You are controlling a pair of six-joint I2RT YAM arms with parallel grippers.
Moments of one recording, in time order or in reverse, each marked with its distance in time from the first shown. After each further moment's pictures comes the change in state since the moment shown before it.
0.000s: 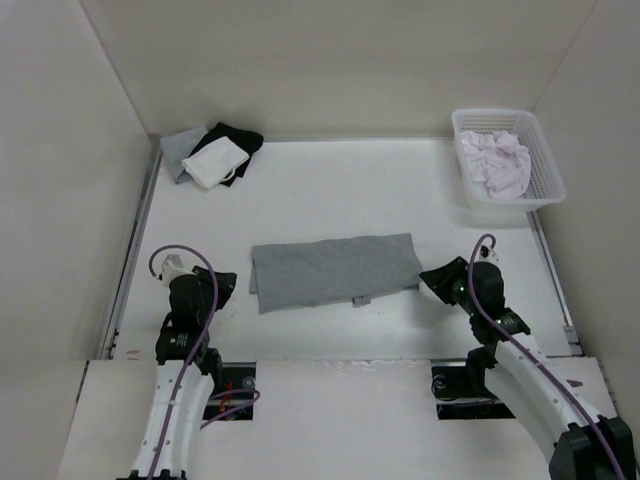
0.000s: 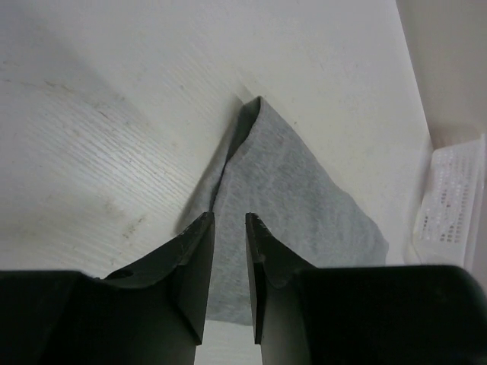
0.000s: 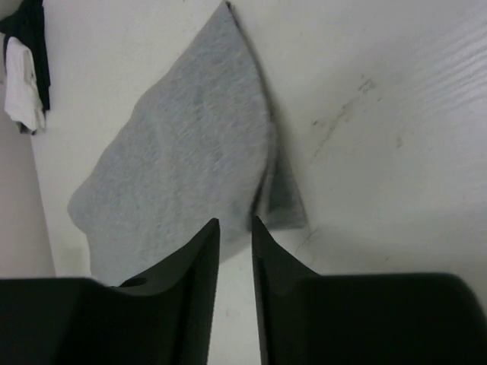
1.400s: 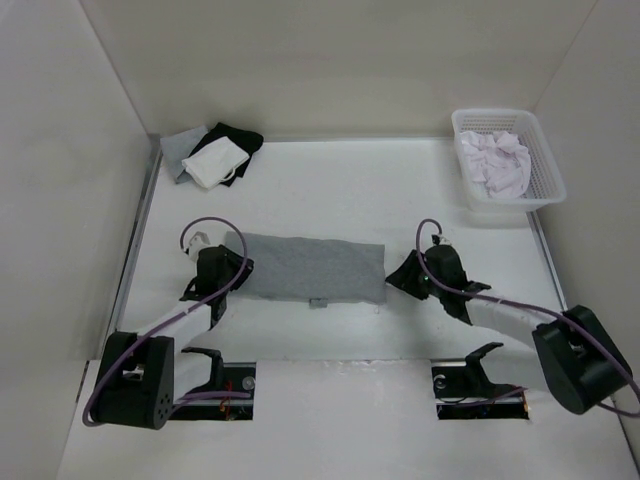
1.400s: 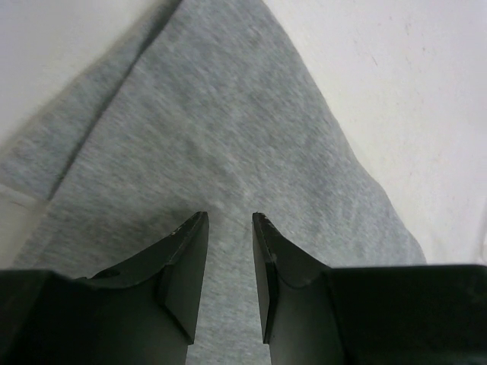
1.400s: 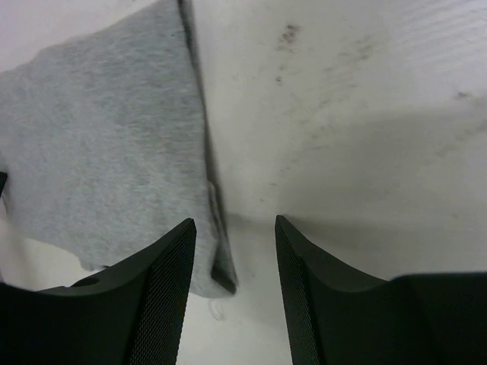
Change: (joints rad) left arm -0.131 0.773 0.036 0.627 -0.103 0.035; right arm 0.235 0.542 0.134 0.203 0.003 -0.059
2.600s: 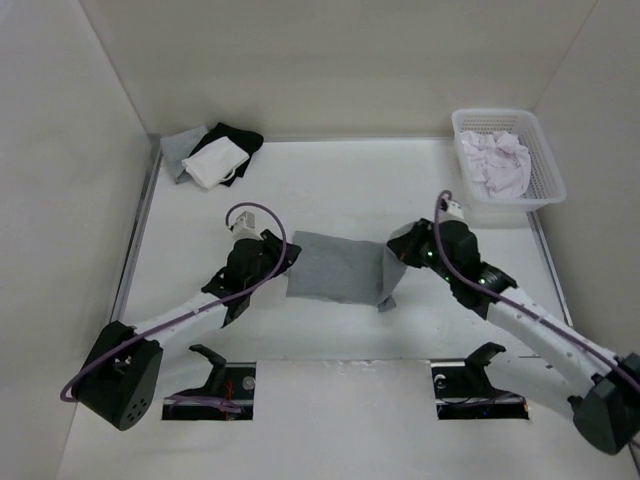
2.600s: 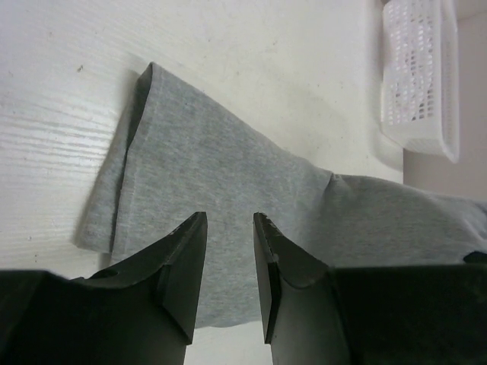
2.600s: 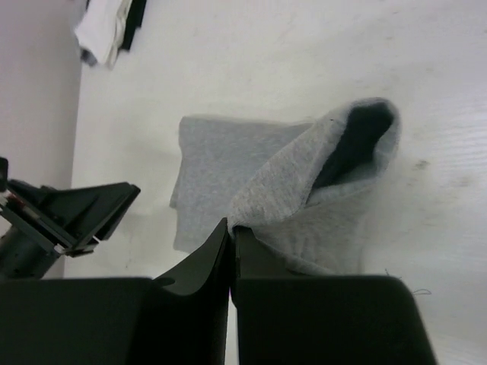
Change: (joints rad) left arm -0.391 0.010 0.139 0.081 -0.008 -0.035; right arm 0.082 -0.277 0.274 -0.230 0.116 -0.080
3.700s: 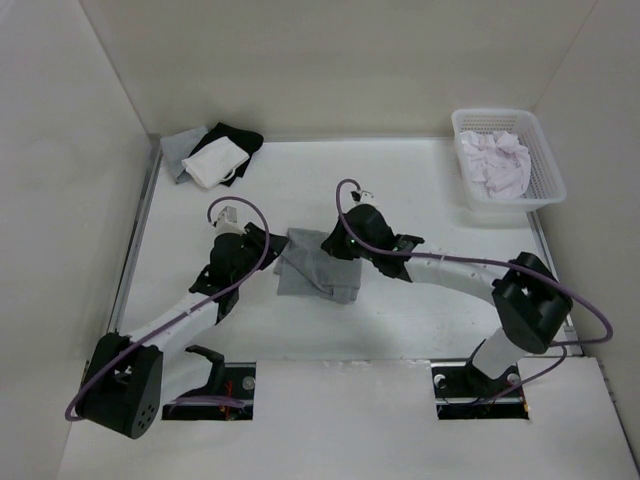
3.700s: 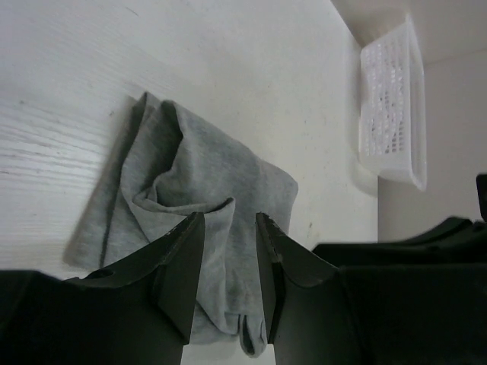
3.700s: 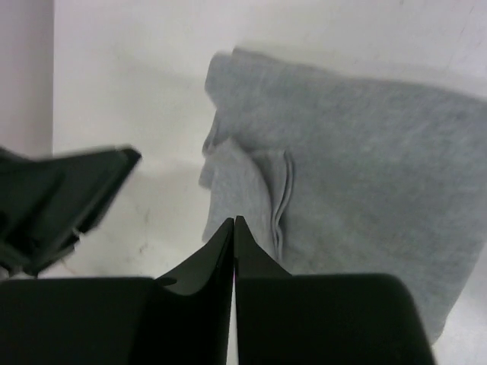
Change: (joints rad) left arm 0.181 -0.057 -0.010 0.008 0.128 -0.003; right arm 0.303 0.694 0.399 0.116 0.040 0.060
